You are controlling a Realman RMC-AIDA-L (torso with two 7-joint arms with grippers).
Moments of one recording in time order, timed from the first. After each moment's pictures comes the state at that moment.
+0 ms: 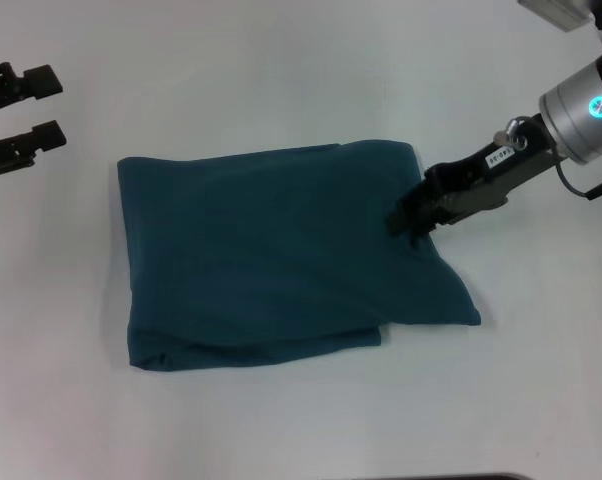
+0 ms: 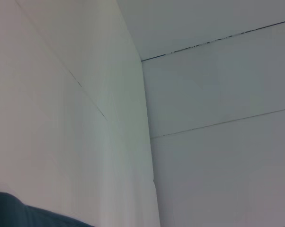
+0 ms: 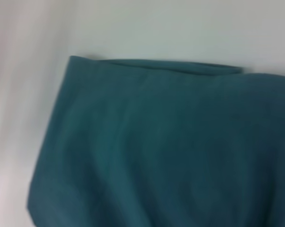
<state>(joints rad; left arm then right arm) -0.44 -2.02 -2.83 -0.78 -1.07 1.82 -2.51 0.83 2.03 -0.89 -0.66 -2.48 -1.56 2.65</state>
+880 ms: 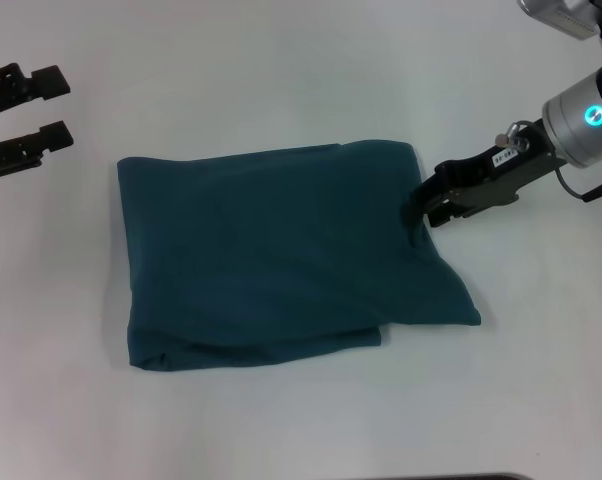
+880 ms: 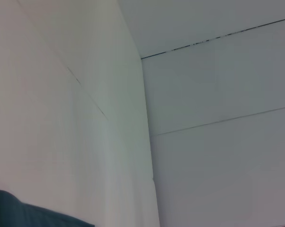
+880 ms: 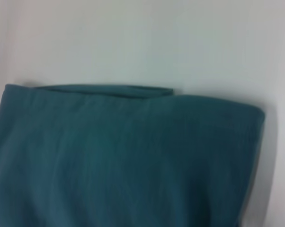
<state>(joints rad) -0.44 -2.03 -2.83 -0.78 -1.07 1.82 -2.51 0.82 2.03 -0.90 -0.62 -2.53 -1.43 2.68</state>
